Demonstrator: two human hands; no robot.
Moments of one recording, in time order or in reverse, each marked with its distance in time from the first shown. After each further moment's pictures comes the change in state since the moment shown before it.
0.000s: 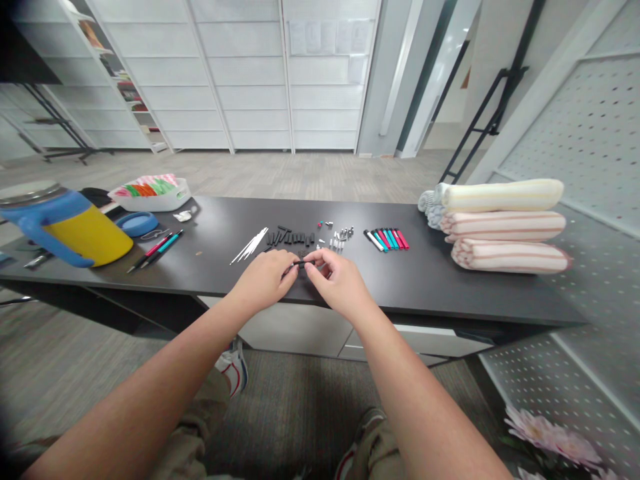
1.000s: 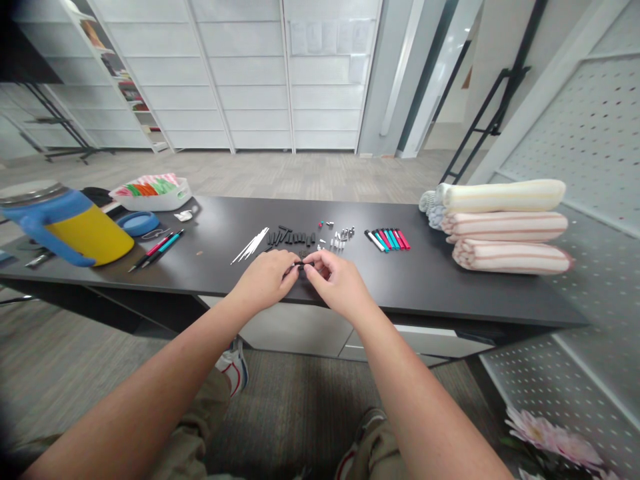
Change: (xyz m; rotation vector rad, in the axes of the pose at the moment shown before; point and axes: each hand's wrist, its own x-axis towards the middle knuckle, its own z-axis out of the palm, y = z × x) left_hand -0.001 -0.001 0.001 0.015 -0.013 -0.006; right_hand -0.001 -0.003 0.001 -0.006 -0.035 -0.009
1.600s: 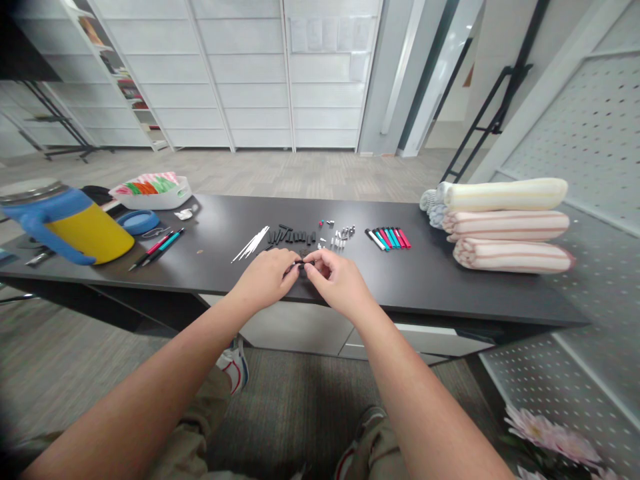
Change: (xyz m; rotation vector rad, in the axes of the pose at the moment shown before) left_hand 0.000 0.000 0.001 0.011 0.001 0.002; right_hand 0.000 0.001 0.000 -0.020 -0.005 -0.002
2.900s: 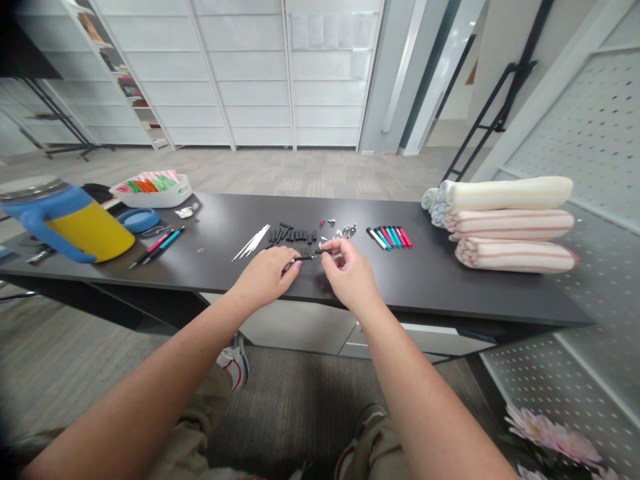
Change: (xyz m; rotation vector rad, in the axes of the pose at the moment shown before) left_hand 0.000 -0.004 0.001 -0.087 0.032 -0.020; right_hand 0.004 0.013 -0.004 0.115 0.201 0.146
